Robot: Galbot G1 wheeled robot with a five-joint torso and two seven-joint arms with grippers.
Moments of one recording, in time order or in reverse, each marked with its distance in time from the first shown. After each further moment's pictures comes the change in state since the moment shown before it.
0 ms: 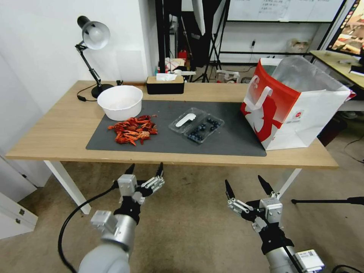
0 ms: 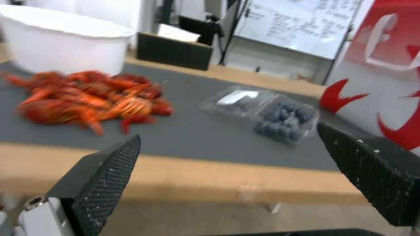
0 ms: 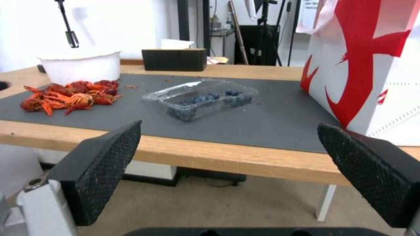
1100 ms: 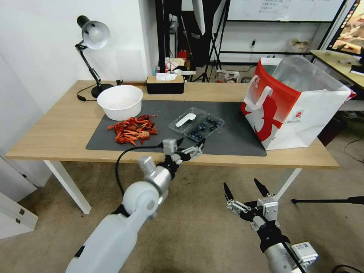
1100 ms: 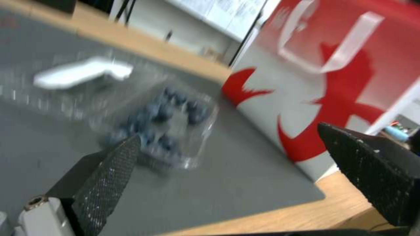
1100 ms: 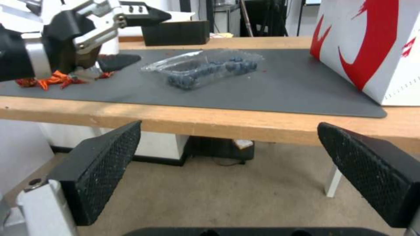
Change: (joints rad) left arm -0.605 0.027 0.313 0.350 -0.522 0.156 -0.046; right arm 0.044 -0.052 0.010 -0.076 0.061 -0.050 0.007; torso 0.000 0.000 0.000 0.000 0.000
